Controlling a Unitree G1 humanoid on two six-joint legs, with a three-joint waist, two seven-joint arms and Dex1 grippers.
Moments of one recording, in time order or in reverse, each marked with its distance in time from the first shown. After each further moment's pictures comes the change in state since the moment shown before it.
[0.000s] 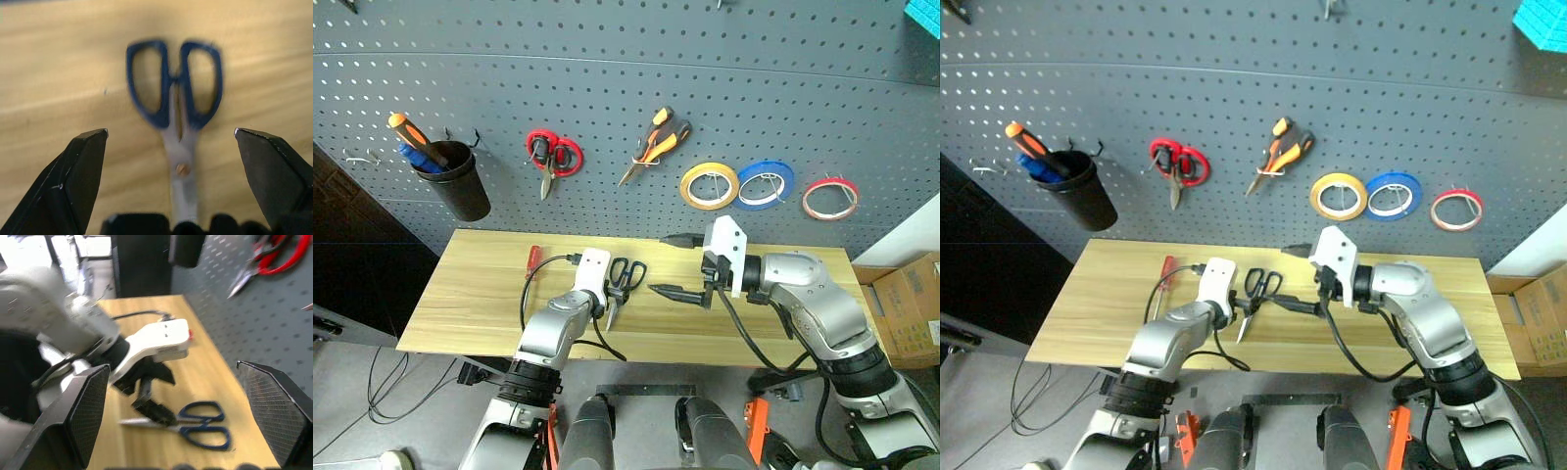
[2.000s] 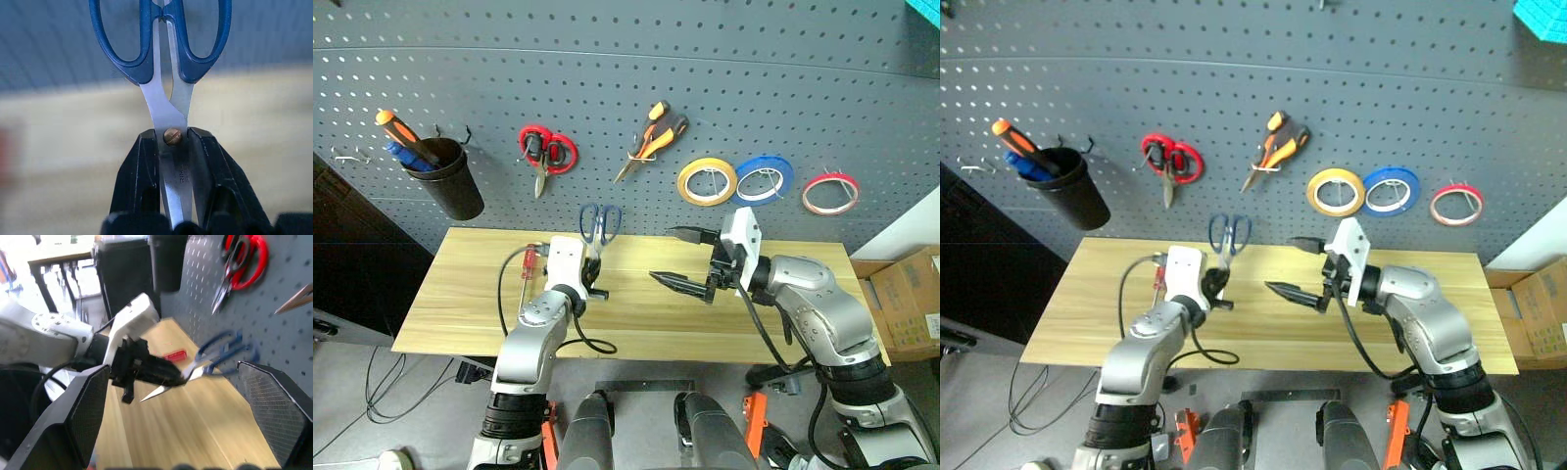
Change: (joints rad) left arm 0.160 -0.050 0.165 -0.339 0.057 -0.252 -0.059; right arm 0.039 0.116 -0.149 -0.041 0.161 0.072 -0.108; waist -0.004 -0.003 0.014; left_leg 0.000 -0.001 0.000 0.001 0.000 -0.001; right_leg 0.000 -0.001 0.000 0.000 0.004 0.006
